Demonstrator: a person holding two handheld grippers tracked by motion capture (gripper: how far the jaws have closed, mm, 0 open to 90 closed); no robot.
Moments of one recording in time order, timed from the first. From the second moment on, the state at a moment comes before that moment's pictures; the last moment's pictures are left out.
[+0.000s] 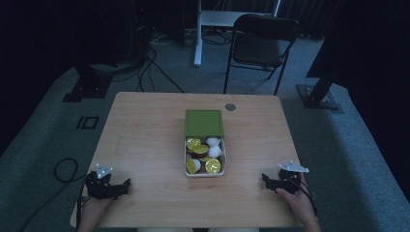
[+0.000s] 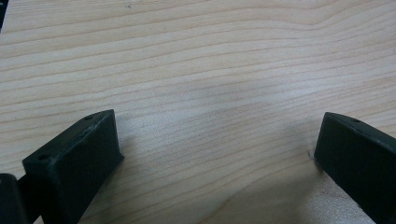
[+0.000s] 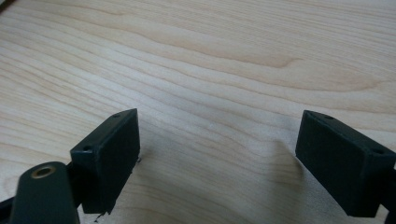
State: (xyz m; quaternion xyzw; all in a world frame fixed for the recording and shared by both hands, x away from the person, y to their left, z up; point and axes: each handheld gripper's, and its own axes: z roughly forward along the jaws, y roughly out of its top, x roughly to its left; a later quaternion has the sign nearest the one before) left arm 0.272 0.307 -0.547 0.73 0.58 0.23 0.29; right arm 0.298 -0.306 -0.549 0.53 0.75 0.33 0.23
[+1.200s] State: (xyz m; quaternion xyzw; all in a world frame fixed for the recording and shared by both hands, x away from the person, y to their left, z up) left arm 0.272 0.307 -0.547 0.73 0.58 0.23 0.29; right arm 0.303 -0.296 -0.504 0.52 0.72 0.39 0.22
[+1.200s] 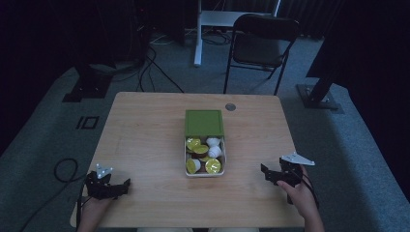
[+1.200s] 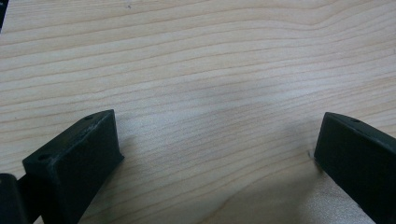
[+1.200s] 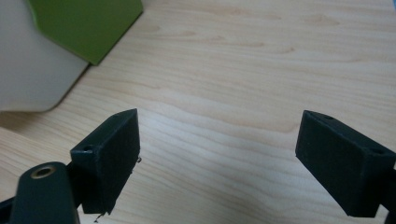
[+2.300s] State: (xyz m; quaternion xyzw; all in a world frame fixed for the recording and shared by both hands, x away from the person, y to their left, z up) left arm 0.272 0.307 -0.547 0.73 0.58 0.23 0.29; right arm 0.316 -0.245 -0.443 0.46 0.74 0.44 0.24
